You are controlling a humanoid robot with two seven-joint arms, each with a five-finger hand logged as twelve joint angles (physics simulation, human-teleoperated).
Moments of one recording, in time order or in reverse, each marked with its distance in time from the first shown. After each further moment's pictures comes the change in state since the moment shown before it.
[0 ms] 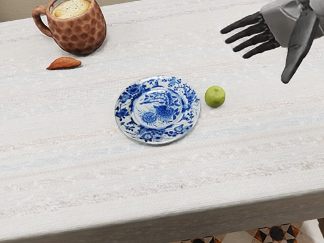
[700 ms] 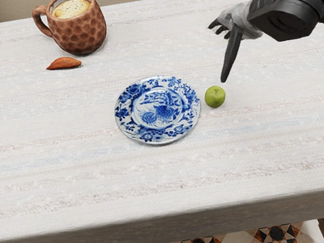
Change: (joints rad) left arm 0.000 0.000 0.000 0.000 0.000 0.000 0.000; right arm 0.295 0.518 -0.508 -0.088 -0.228 -0.749 0.000
